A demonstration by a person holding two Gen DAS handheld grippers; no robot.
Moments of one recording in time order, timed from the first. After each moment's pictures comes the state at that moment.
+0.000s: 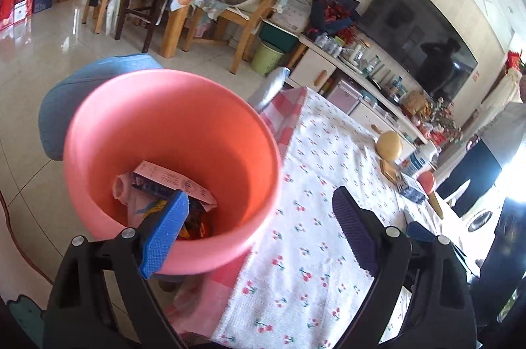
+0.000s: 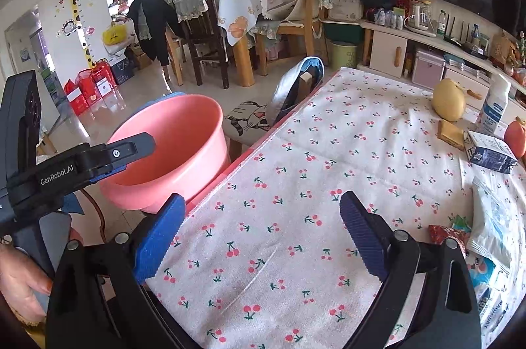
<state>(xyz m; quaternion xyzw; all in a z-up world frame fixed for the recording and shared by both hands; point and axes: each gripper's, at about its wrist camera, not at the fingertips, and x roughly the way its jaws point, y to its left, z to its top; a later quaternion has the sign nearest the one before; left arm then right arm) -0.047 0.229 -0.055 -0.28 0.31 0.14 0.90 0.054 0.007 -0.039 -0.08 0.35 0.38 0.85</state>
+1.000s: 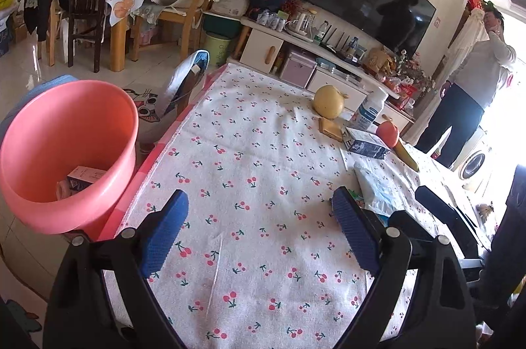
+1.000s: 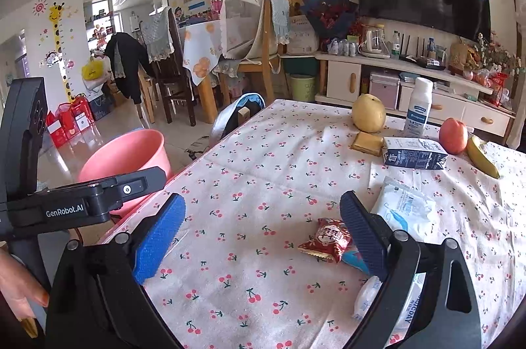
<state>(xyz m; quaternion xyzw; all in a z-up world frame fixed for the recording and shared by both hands) -0.004 0.096 -0.034 -0.20 0.33 0.06 0.92 0.058 -0.122 -0.019 -0.03 0.29 0.32 0.90</state>
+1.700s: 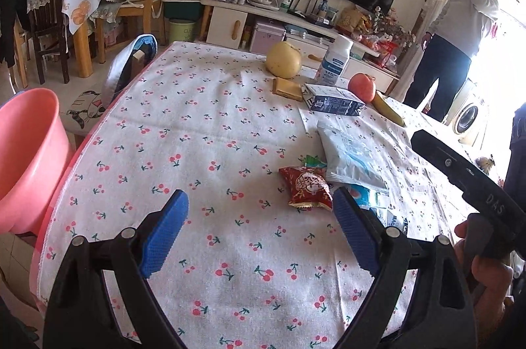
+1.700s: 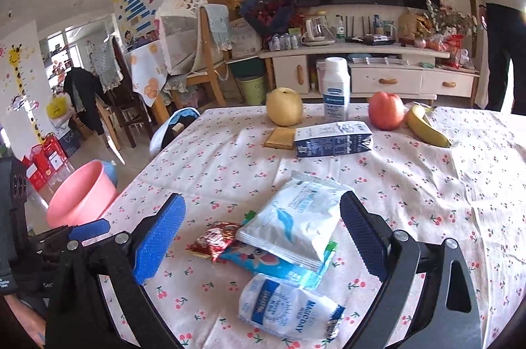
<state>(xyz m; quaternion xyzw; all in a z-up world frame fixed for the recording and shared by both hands) 0.043 0.009 -0.056 -0.14 0.38 0.01 0.92 0.124 -0.237 -0.031 0.05 0.32 0.23 0.92</state>
